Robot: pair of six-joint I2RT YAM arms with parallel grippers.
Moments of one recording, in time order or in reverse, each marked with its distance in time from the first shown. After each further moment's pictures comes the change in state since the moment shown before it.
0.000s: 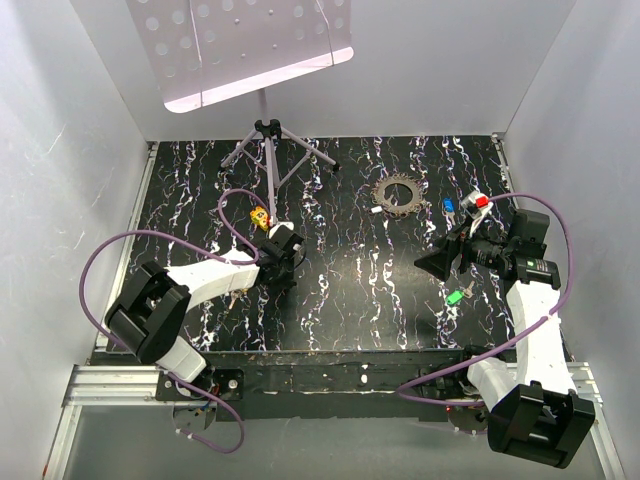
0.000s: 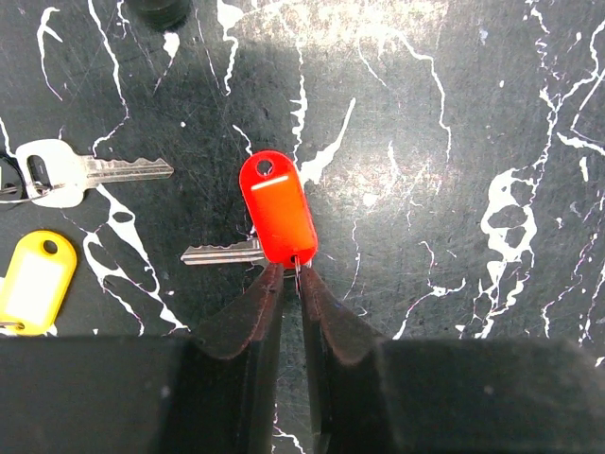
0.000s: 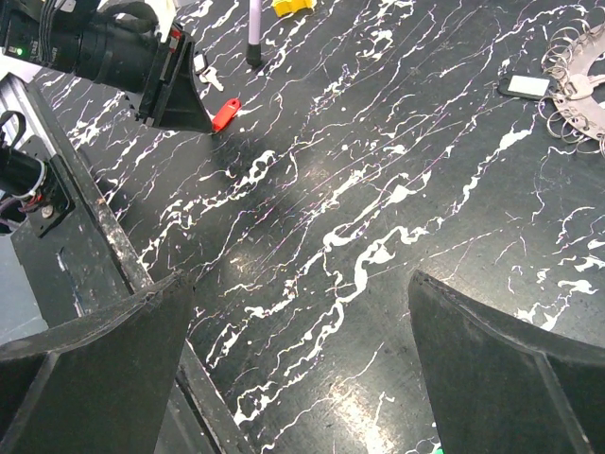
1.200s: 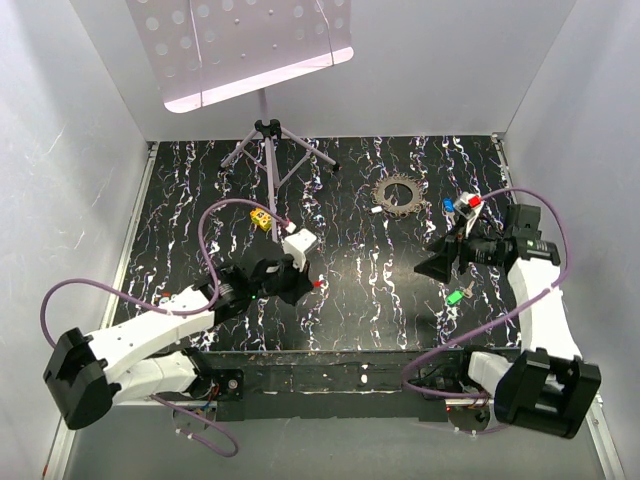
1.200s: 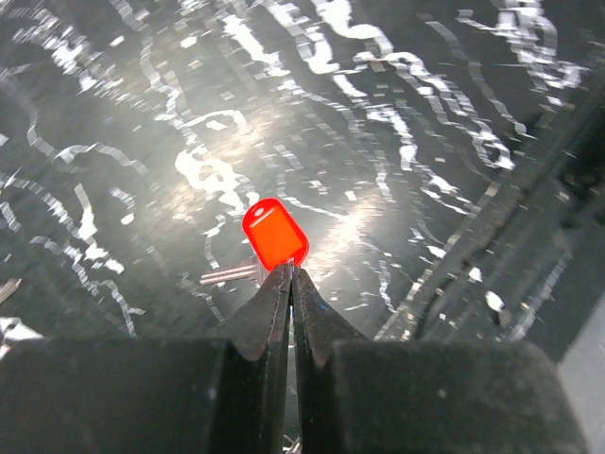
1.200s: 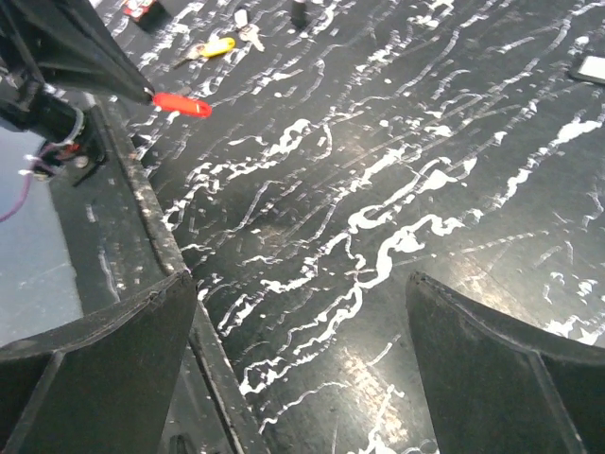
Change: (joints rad) left arm -0.136 -0.459 -0.126 0.150 0.296 0.379; right arm 0.006 0.119 0.055 -0.159 -0.051 -0.200
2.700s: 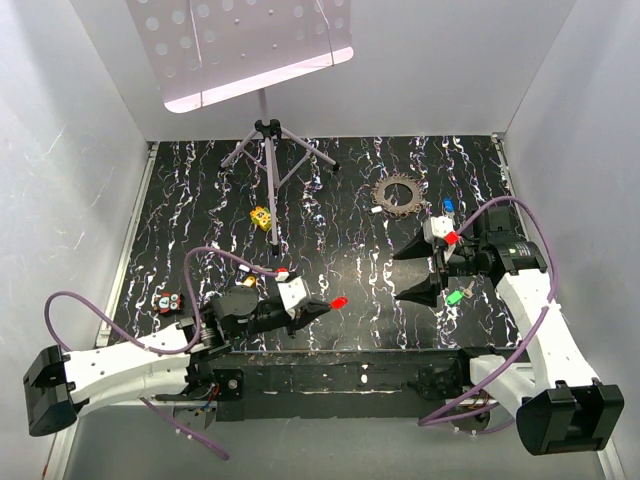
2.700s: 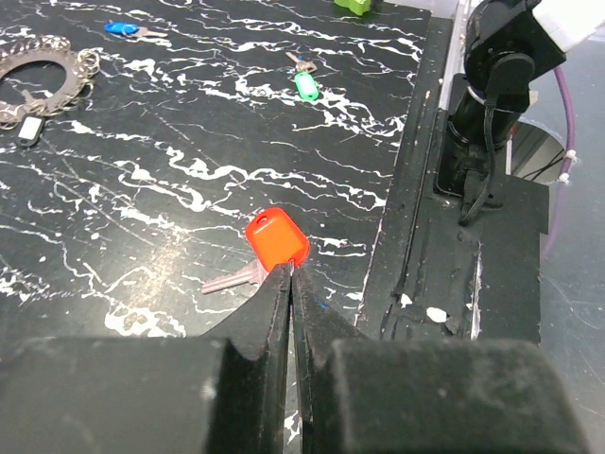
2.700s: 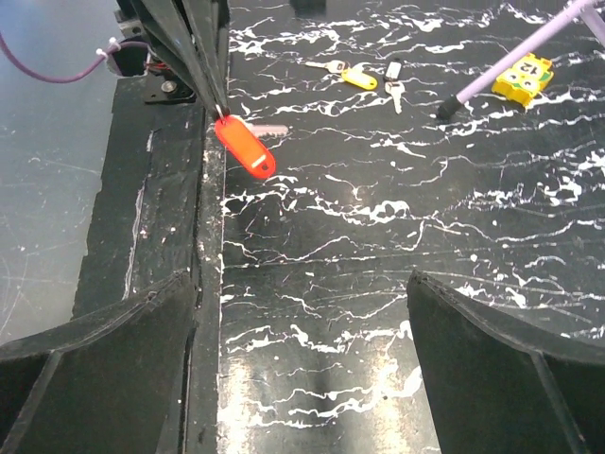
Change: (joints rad) left arm -0.275 -0.340 -0.323 0.477 0.045 0.229; right arm 0.298 -0.068 0.064 -0.203 -0.146 -0.455
